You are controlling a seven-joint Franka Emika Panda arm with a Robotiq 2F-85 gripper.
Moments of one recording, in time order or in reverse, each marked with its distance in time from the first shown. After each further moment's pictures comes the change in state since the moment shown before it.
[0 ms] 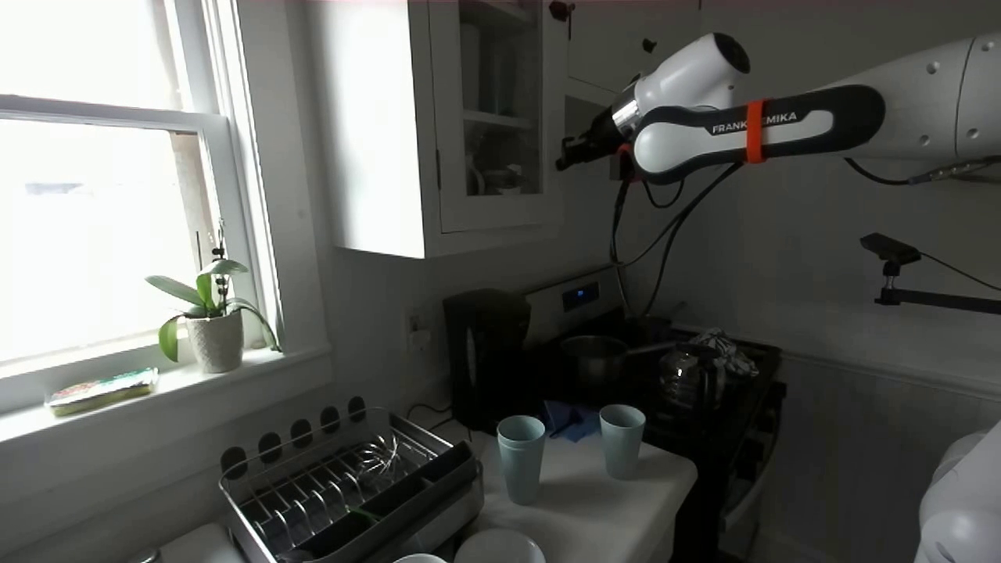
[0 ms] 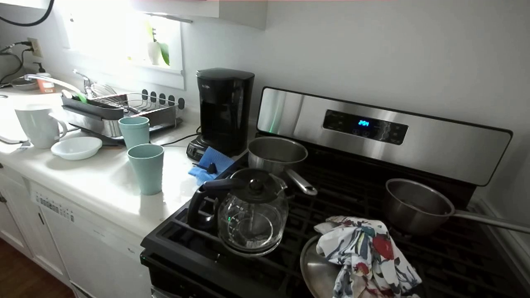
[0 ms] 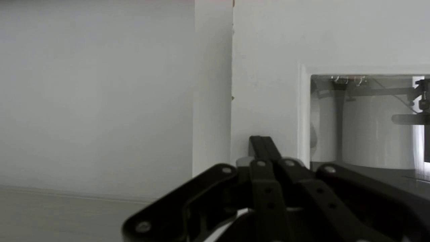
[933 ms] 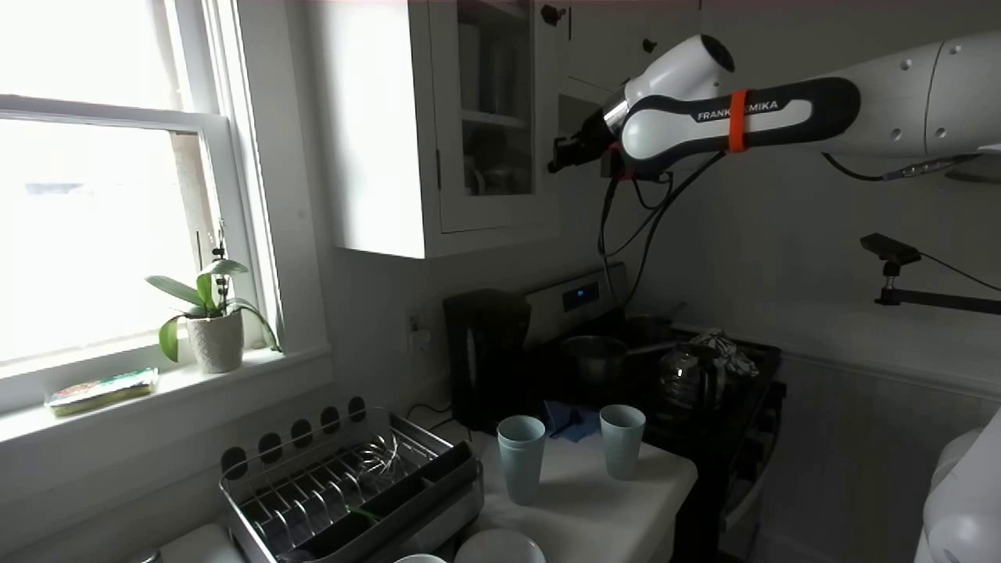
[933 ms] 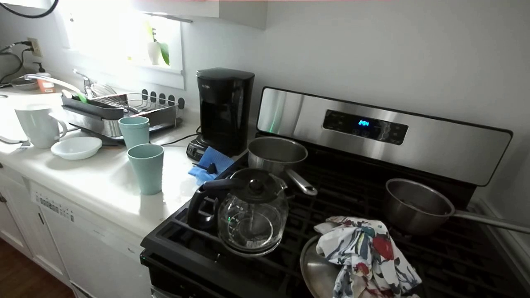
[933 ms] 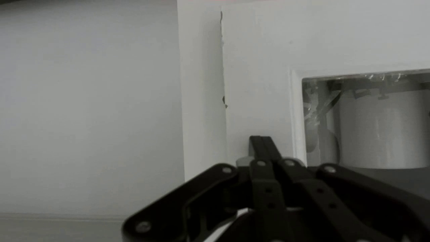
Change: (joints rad) arm 0.047 0.063 -0.036 0.078 0.094 -0.052 -0.049
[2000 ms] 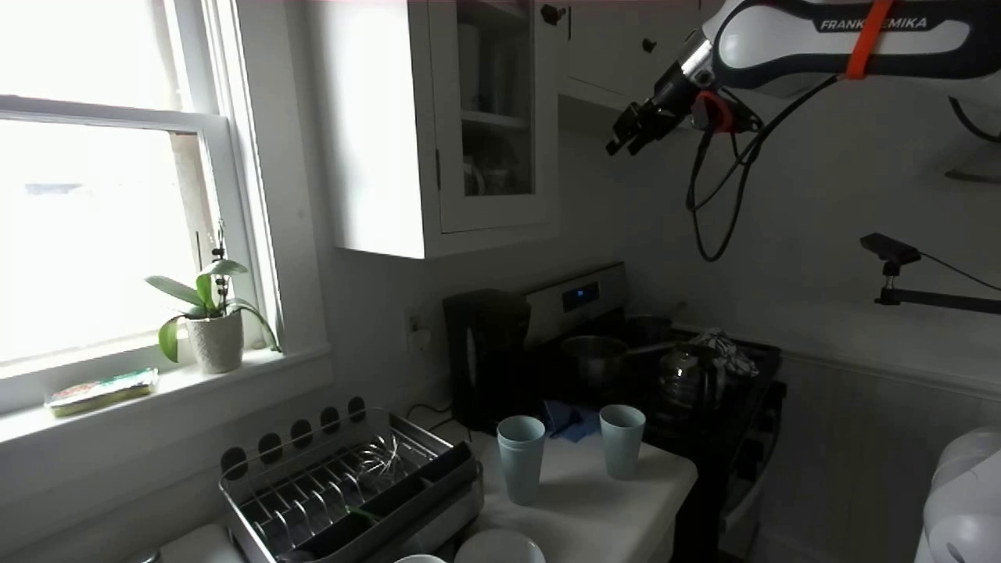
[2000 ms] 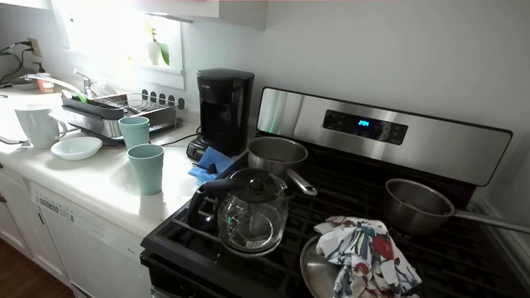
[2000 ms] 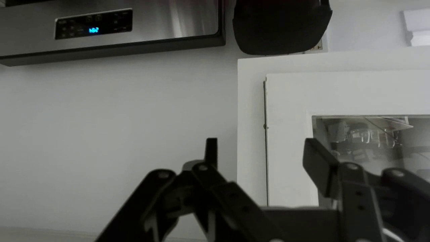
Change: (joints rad) arm -0.002 -0.231 -0.076 0.047 0.003 -0.513 -0.152
